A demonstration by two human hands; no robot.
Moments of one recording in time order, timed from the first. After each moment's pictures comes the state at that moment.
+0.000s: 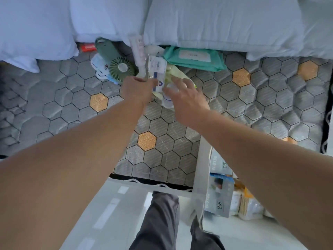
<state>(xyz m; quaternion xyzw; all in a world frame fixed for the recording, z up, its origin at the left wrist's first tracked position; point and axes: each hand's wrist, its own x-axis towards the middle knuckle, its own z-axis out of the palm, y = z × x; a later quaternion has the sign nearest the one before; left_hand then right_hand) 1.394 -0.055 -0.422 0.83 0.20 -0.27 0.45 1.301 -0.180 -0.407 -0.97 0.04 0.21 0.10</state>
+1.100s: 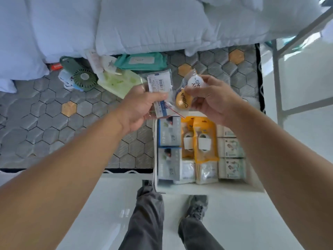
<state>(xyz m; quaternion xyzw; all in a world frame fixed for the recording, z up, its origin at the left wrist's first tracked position) 1.238 -0.132 -0.302 0.68 0.03 -0.48 0.56 1.136 -0.303 -0.298 -0.46 0.40 0.03 0.79</state>
